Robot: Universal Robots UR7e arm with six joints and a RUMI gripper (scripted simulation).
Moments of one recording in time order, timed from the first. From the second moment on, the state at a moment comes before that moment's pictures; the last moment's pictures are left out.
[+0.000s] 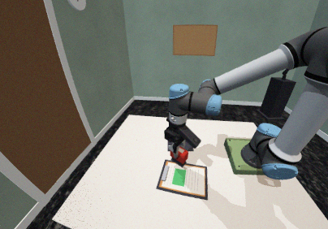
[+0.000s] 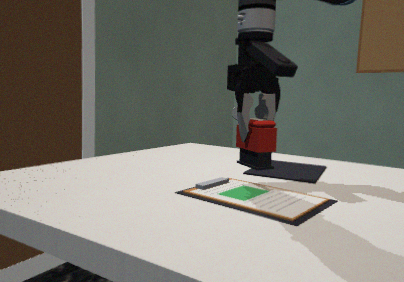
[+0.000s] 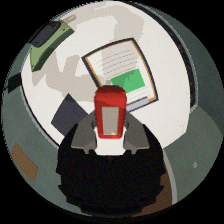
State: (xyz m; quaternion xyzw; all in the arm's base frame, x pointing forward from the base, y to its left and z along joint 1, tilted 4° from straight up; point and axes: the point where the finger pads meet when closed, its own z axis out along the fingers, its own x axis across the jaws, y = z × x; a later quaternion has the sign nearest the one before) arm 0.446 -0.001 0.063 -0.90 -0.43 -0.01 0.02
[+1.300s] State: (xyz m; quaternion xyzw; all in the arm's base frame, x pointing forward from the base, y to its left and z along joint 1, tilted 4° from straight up) arm 0.441 0.044 0.067 -0.40 -0.92 -0.03 0.01
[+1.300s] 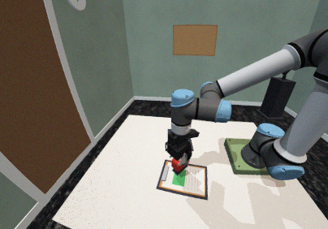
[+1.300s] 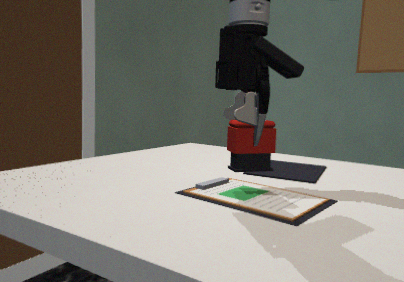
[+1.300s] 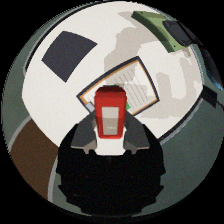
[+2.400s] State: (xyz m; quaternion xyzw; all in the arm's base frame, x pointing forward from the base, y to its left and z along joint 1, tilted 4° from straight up) arm 0.442 0.065 0.069 -0.15 -0.99 -0.04 0.00
